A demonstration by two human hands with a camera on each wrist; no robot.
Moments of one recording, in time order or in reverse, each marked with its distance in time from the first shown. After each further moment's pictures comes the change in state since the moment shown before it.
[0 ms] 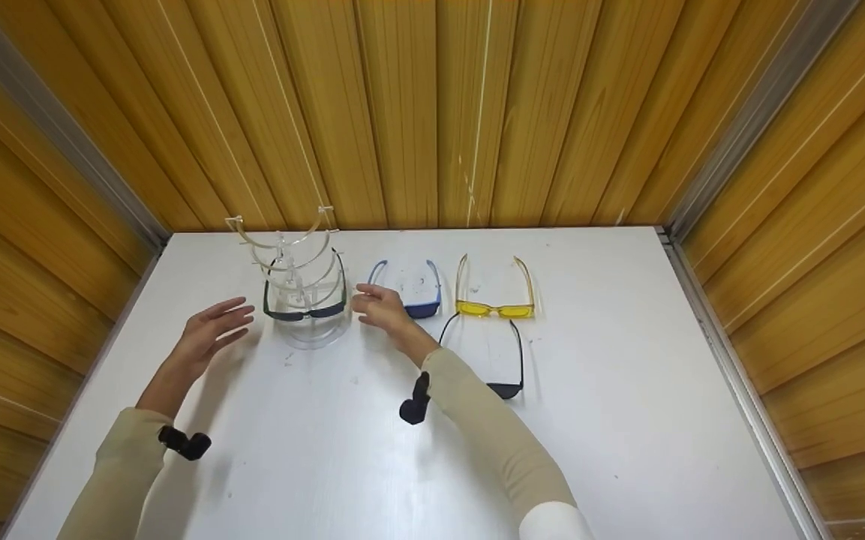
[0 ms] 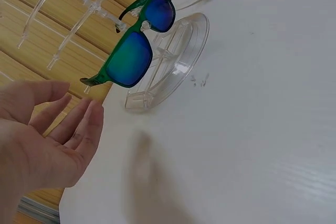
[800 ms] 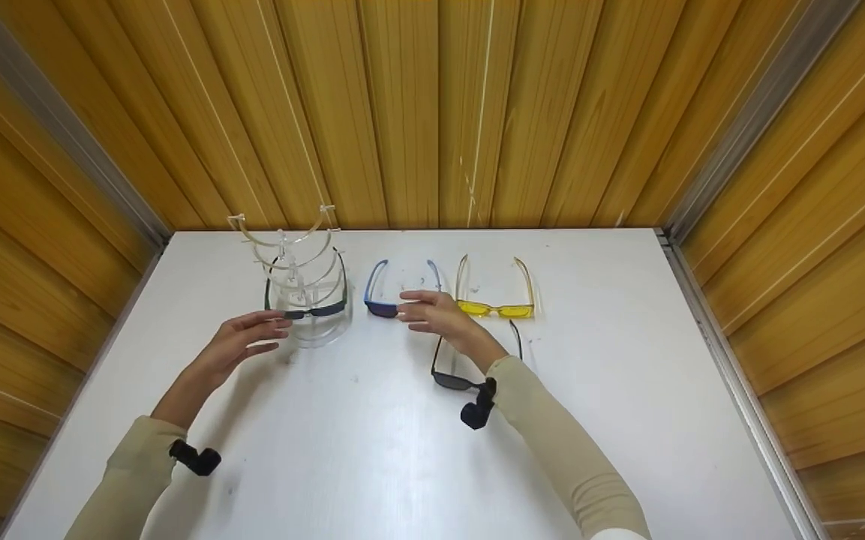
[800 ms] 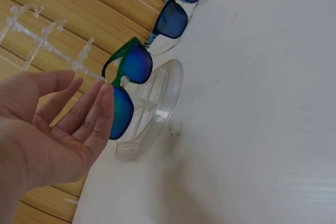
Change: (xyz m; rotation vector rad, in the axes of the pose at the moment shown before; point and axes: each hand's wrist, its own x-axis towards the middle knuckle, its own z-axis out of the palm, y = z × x) left_hand -0.025 -0.001 0.042 0.120 -0.211 0.073; right_hand -0.048 -0.018 -0.084 -0.134 -0.112 0.031
